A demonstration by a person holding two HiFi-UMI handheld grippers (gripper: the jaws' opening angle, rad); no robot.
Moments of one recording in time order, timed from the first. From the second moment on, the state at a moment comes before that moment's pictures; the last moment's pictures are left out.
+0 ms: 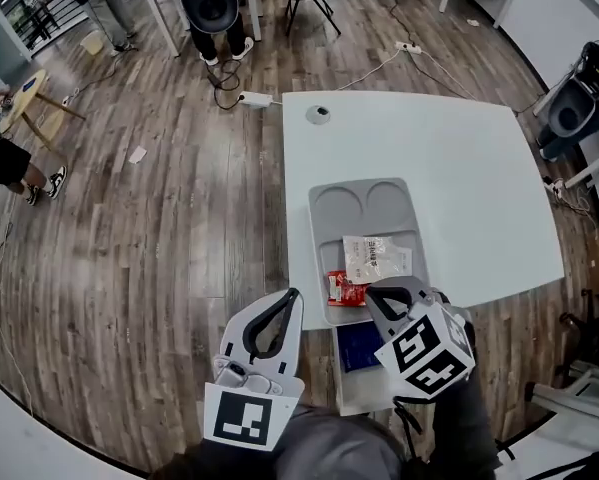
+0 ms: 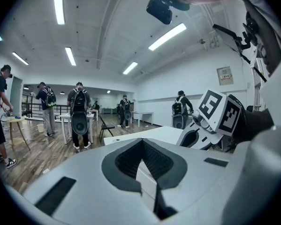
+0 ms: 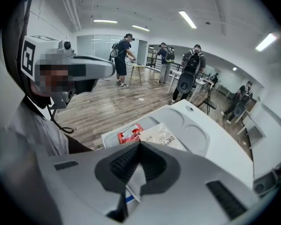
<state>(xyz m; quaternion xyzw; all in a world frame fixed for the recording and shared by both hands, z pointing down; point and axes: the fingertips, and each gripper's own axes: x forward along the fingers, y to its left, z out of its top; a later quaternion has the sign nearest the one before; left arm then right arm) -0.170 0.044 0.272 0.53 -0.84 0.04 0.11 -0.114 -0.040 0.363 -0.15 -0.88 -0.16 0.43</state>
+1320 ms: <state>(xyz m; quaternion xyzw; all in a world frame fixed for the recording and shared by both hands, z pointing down) -0.135 0.057 0.305 0.52 -0.84 0.05 0.12 -0.017 0.041 0.465 -0.30 -0.79 -0.20 0.50</state>
